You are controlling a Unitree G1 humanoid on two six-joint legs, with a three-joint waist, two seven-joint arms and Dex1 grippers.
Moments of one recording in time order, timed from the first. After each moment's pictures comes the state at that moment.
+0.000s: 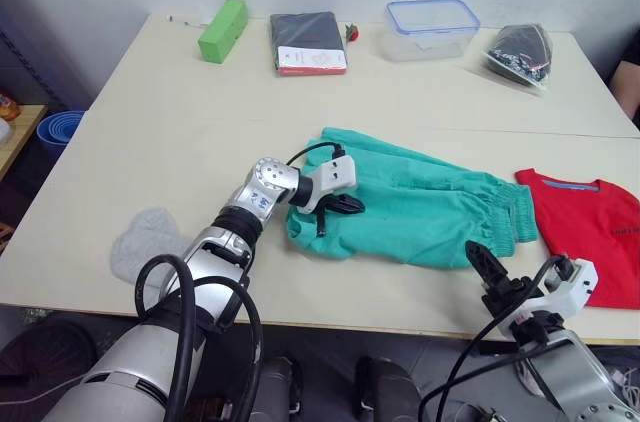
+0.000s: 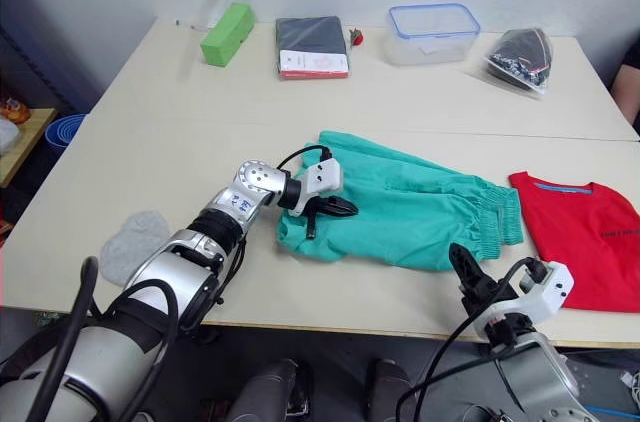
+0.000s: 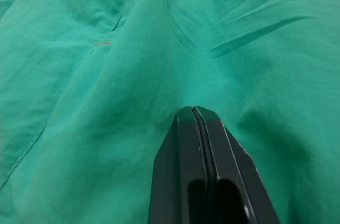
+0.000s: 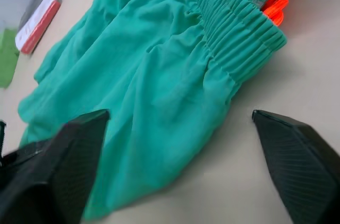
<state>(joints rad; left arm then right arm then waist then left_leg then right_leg) -1.10 0.16 -0.28 1.11 0.09 -0.18 -1.08 0.14 0.04 -0.69 -0.63 1.28 0.94 -0.28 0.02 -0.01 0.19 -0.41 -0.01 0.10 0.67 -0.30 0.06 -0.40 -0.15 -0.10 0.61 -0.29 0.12</state>
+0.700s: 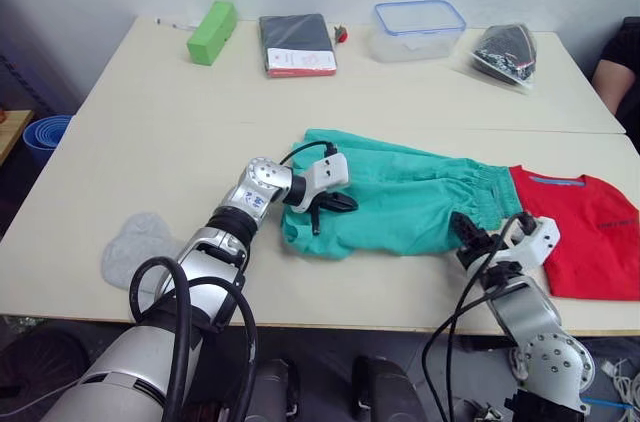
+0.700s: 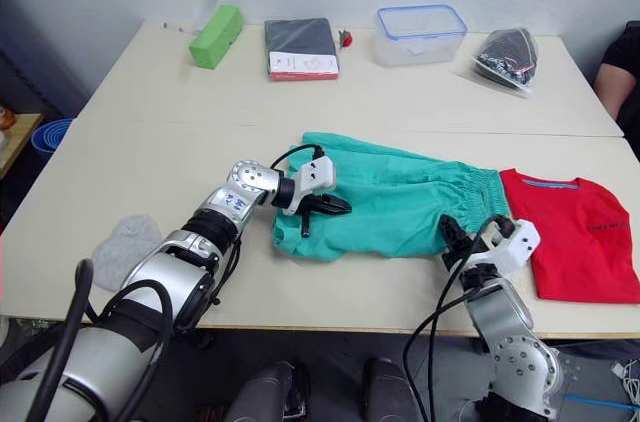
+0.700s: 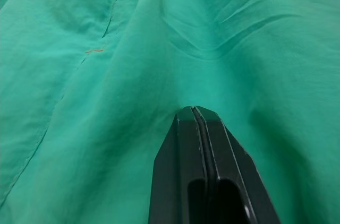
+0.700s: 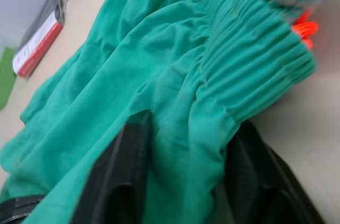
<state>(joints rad) -1.09 0.18 -0.24 1.10 0.11 -0.15 -1.05 -0.06 -0.14 -0.41 -0.38 1.02 0.67 -0.21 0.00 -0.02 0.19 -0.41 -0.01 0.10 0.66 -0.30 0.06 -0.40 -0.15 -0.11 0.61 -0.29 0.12</state>
